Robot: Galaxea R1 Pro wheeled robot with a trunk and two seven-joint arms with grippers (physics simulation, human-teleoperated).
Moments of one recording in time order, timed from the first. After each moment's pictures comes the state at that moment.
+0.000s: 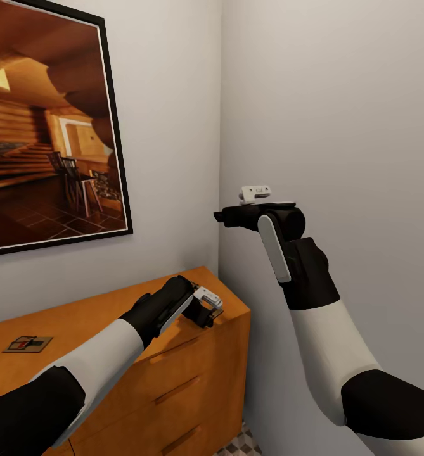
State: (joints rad) left arm -1.01 -0.11 -0.70 -0.70 0.21 1.01 -0.21; right arm -1.07 0.17 0.23 -1.38 -0.22 1.04 -0.11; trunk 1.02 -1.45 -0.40
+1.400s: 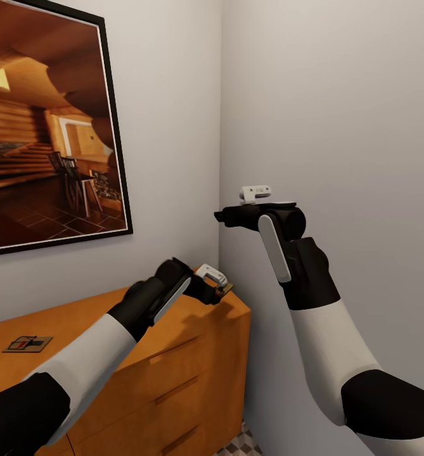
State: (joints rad) left arm -1.01 -0.07 -0.65 -0.97 0.20 1.04 -0.21; right arm -1.07 0.17 0.23 -1.38 -0.21 1.04 -0.11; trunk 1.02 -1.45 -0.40
